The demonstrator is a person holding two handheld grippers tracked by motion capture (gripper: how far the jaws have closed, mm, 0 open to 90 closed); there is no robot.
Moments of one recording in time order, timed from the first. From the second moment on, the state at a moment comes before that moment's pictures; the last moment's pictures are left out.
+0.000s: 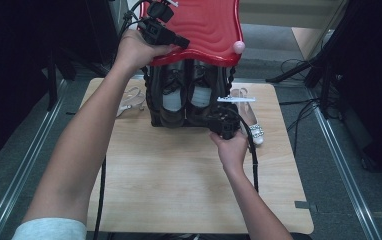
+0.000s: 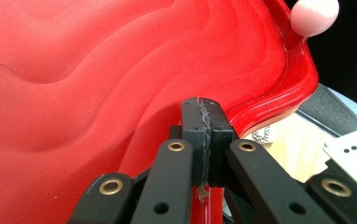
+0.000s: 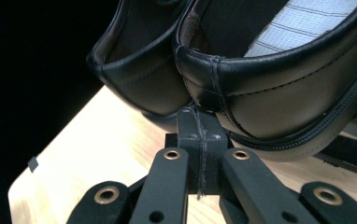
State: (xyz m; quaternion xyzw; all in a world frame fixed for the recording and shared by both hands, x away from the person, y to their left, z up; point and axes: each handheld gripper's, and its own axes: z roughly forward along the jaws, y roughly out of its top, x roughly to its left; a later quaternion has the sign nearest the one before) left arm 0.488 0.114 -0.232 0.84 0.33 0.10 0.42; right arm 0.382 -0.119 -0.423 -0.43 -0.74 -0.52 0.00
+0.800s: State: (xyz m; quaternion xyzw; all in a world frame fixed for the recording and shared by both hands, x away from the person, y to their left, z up) left arm 0.488 0.114 -0.232 0.84 0.33 0.10 0.42; right arm 0.412 -0.136 -0.411 -0.47 -0.72 -0.52 -0.03
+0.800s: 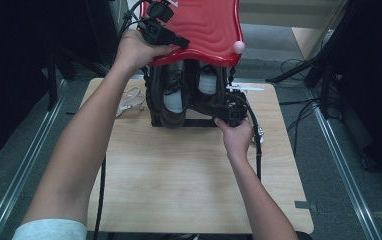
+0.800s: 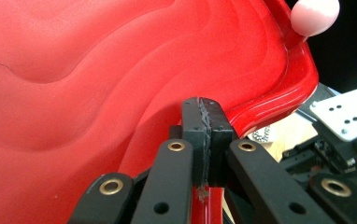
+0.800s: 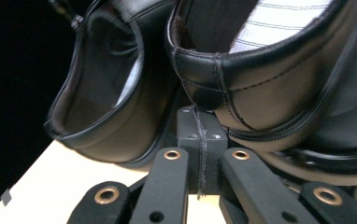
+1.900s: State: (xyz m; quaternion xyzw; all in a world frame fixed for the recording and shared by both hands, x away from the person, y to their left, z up) left arm 0.491 0.115 -0.231 0.84 0.33 0.09 0.42; right arm 0.378 -0.111 -0.429 -0.44 -0.75 -0.49 -0.02
